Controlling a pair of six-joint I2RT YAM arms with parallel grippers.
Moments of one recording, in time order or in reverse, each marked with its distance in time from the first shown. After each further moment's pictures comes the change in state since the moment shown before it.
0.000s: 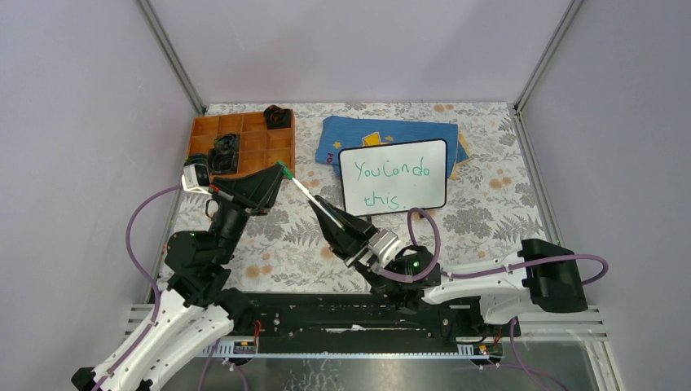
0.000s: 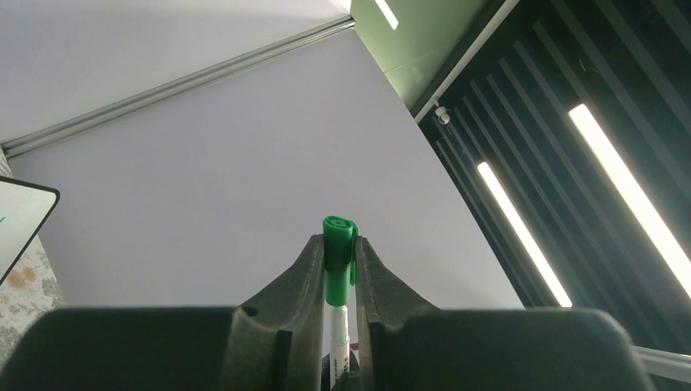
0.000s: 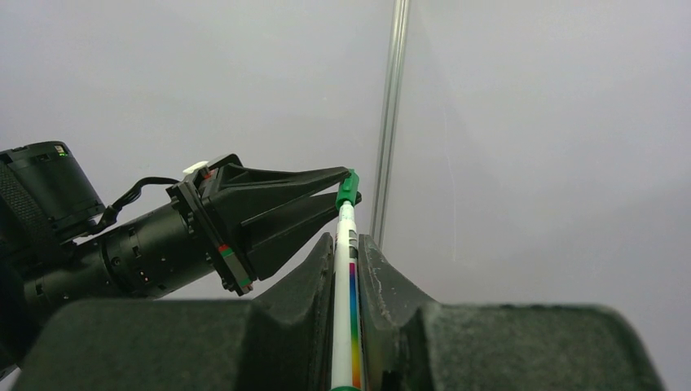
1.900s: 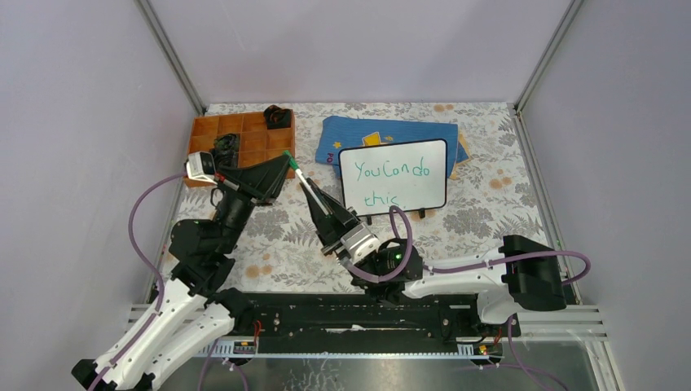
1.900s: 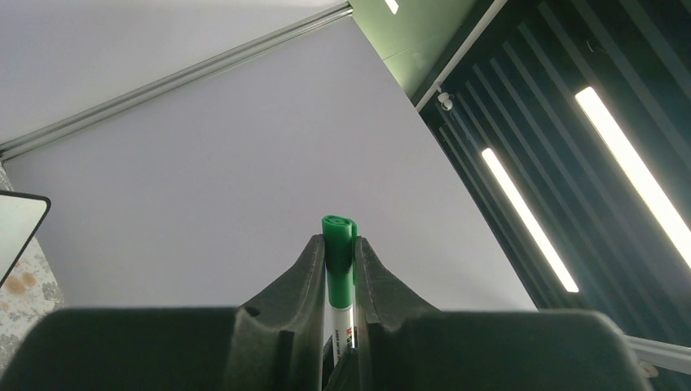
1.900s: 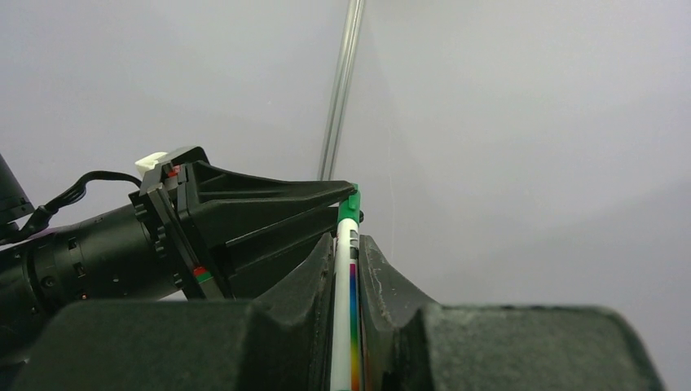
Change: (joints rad) left arm 0.013 0.097 0.060 0.036 0.058 0.011; right arm -0.031 0.128 0.159 0.023 0.033 -0.195
